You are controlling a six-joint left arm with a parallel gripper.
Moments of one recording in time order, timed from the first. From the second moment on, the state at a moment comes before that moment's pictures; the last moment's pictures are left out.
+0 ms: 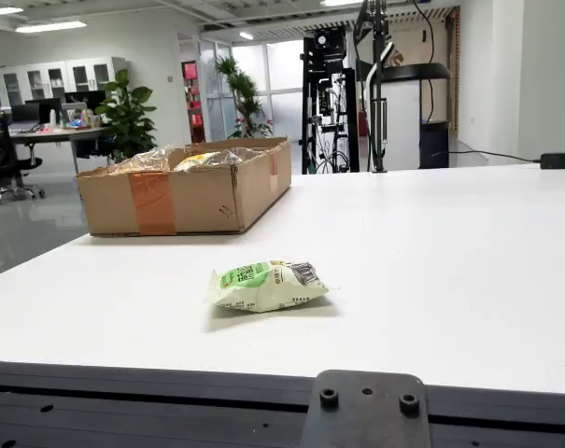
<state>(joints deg) -65.7 14.1 84.1 6.1 53.7 -18.6</state>
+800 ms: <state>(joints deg) -63.9 15.6 83.6 6.2 52.6 -28.5</state>
